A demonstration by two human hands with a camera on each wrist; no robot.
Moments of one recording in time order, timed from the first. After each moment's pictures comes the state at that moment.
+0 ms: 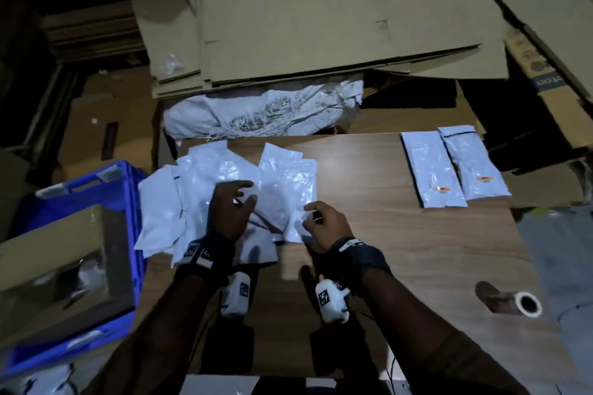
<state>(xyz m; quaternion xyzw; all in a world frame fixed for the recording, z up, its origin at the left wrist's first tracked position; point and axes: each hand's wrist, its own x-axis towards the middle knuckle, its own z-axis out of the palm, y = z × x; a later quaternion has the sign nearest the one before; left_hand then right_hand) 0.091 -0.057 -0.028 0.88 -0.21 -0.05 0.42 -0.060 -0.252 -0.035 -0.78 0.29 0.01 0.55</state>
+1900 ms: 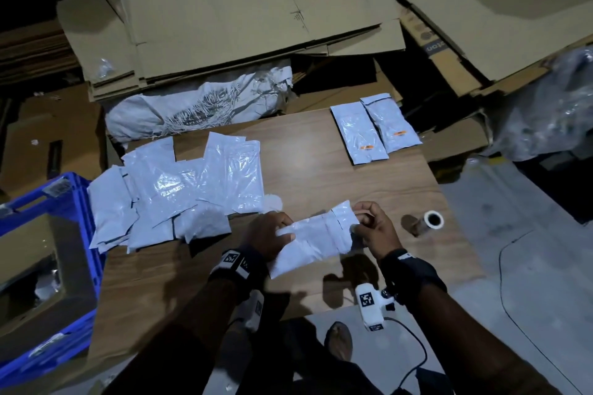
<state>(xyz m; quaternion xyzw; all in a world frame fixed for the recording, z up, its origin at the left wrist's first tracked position) -0.091 -0.137 -0.051 0.83 -0.43 -0.24 0.25 -0.296 -0.322 -0.042 -0.57 0.38 -0.17 0.70</state>
